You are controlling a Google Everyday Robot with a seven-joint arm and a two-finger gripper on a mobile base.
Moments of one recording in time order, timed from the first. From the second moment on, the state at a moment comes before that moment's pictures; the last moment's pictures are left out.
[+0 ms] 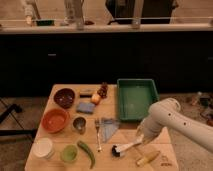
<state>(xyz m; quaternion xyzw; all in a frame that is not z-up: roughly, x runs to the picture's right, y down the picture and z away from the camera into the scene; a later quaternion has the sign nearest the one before) 0.188 0.264 0.746 -0.34 -0.16 -0.13 0.92</state>
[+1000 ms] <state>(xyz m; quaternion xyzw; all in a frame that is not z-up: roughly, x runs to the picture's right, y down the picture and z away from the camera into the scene) 0.166 0.279 0.755 -0.36 -0.18 -0.14 0.91</state>
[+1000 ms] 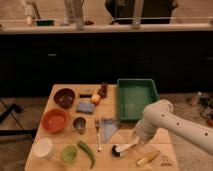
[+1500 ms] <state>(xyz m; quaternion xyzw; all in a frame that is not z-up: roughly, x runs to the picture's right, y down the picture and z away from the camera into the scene) 0.165 0.284 0.773 -0.36 -0.18 -0.13 0.90</state>
